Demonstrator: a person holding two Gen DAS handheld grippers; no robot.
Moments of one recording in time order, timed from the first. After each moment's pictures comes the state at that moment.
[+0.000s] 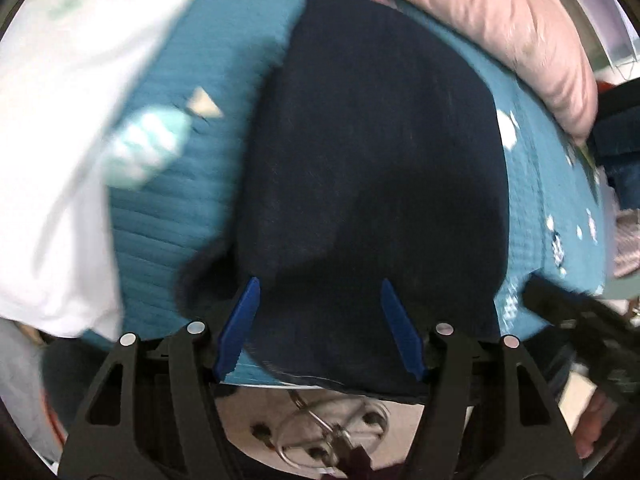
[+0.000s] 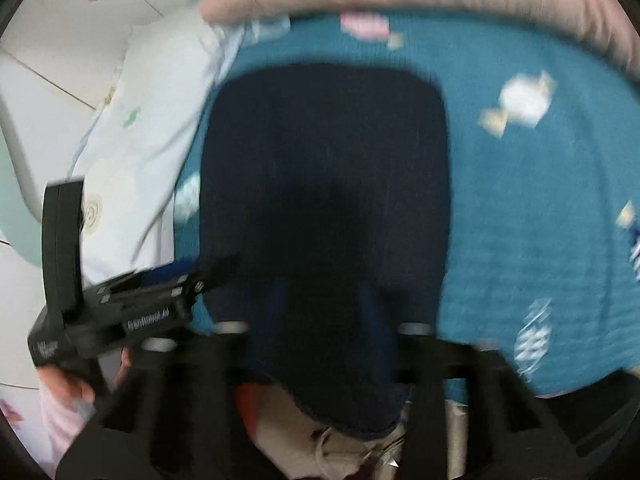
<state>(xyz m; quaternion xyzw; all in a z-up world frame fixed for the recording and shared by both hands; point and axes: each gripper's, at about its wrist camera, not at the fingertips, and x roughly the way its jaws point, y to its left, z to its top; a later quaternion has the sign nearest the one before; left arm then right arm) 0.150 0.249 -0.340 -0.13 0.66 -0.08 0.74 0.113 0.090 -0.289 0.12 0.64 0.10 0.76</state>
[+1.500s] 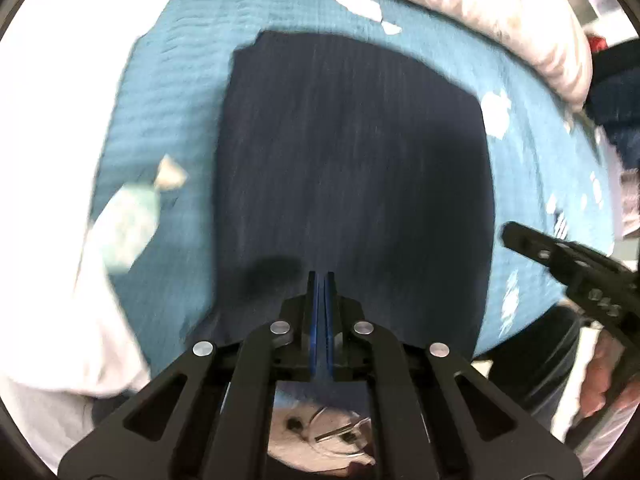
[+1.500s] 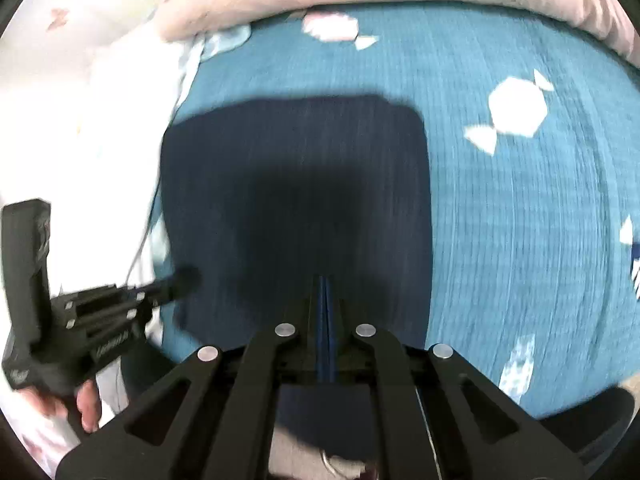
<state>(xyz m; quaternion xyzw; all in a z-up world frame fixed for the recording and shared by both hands) 0.262 0.202 -0.319 -0.06 0.67 -0.11 0.73 0.191 0.094 -0.304 0.13 0.64 0.06 0.75</state>
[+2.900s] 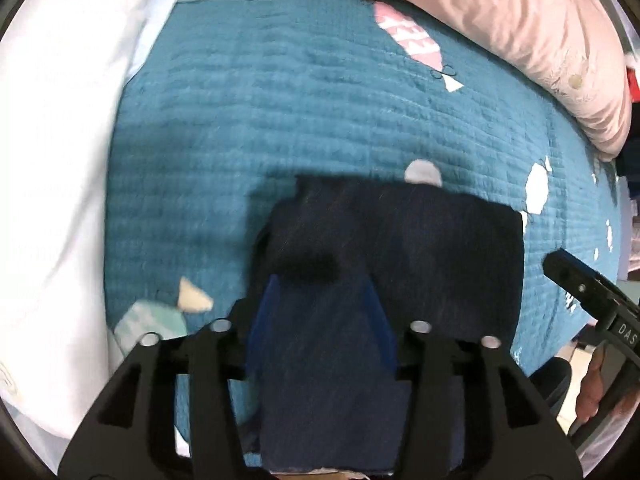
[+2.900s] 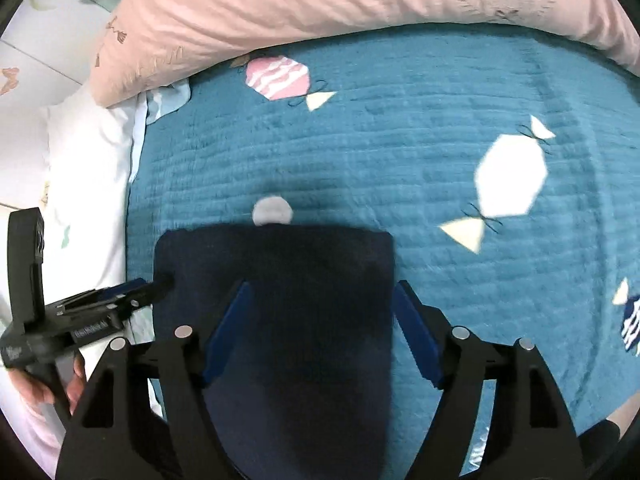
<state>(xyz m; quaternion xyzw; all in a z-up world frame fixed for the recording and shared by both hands) 0.348 0.235 -0.344 -0.07 0.69 -0.08 0.71 0.264 0.026 -0.312 0.16 0.63 0.02 0.76</state>
